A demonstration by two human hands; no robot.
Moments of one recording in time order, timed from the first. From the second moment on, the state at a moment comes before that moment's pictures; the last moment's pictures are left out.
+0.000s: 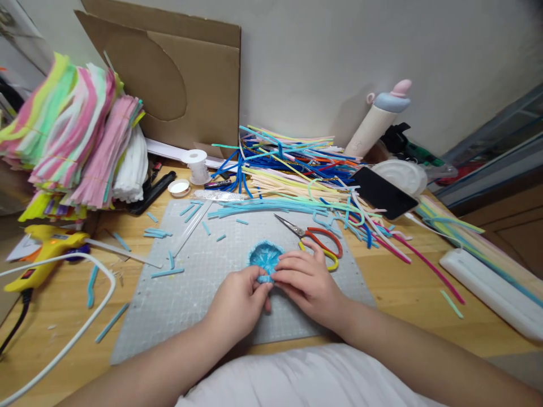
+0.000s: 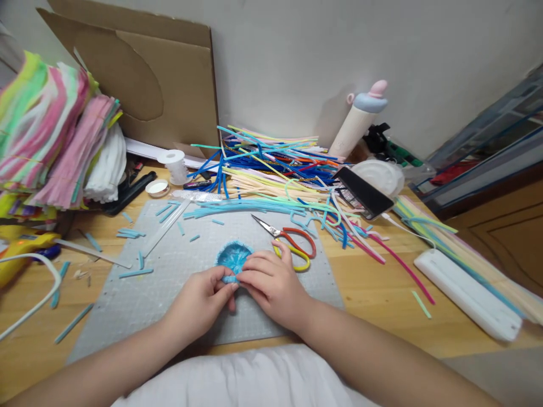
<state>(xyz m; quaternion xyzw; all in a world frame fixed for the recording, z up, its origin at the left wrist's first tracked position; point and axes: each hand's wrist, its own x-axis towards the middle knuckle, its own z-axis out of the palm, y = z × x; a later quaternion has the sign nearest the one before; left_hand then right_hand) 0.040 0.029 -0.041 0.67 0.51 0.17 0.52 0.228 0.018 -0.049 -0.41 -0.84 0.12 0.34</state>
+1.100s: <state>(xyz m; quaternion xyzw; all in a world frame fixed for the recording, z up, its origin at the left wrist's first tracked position) 0.042 0.025 -0.043 0.69 0.54 0.14 0.46 0.212 0.008 -0.039 -0.49 -0.80 0.14 0.30</state>
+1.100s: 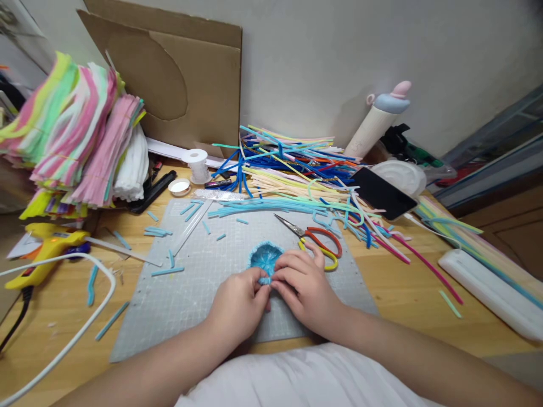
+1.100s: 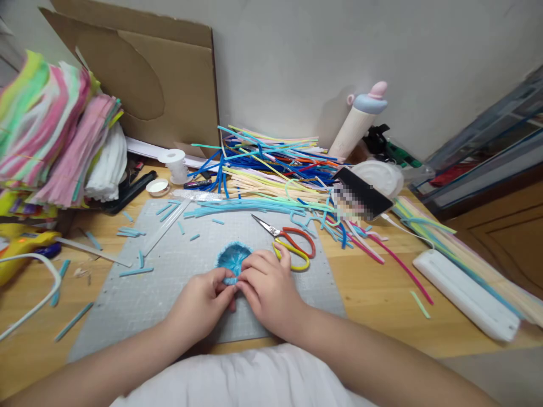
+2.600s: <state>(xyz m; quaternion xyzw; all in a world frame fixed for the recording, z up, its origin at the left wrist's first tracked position) 0.042 0.027 -0.039 0.73 0.54 0.13 0.39 0.218 0.022 -0.045 -0.48 -0.80 0.18 0.30</state>
